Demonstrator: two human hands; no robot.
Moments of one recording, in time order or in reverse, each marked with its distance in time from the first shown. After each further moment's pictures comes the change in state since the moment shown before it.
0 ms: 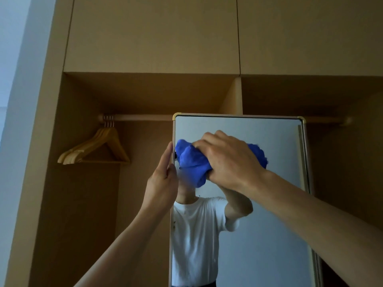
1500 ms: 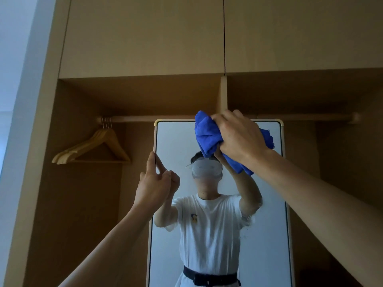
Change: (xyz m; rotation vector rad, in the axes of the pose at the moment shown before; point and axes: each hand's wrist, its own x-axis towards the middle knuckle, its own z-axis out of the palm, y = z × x) left_hand 0.010 -0.002 0.043 0.297 0.115 -0.179; right_hand -0.002 0.107 -0.001 -0.045 0.108 0.162
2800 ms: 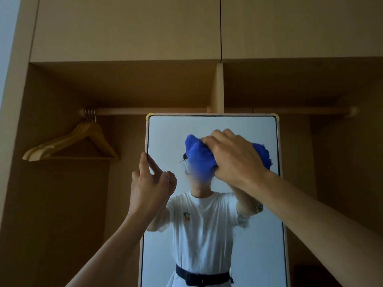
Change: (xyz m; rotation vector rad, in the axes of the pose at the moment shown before) left_hand 0.010 -0.025 0.032 0.023 0.081 0.046; right_hand -0.040 -0.008 0.041 0.002 -0.118 -0.087
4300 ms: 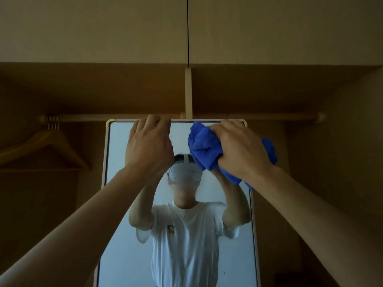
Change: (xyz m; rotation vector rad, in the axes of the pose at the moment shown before) left_hand 0.050 0.114 0.042 0.562 0.164 0.685; right_hand -0.017 0.081 -0.015 0.078 0.095 0.145
